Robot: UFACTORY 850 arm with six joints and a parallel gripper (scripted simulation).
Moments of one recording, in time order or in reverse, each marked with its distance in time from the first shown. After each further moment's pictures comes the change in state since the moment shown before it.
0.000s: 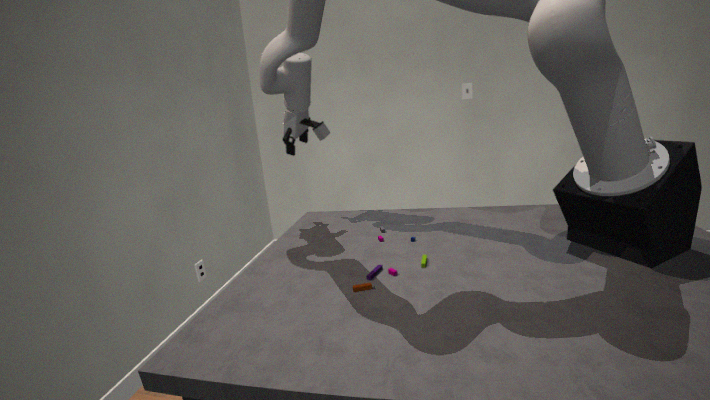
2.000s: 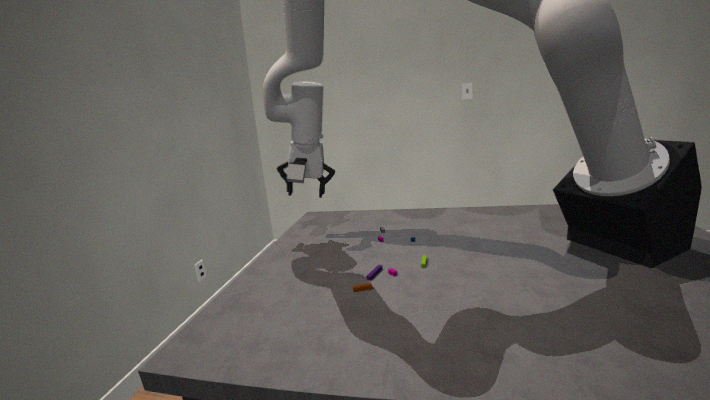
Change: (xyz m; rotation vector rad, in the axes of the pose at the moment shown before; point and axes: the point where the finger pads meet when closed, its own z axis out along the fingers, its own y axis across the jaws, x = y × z) arm 0.142 0.204 0.001 -0.150 0.293 1.219
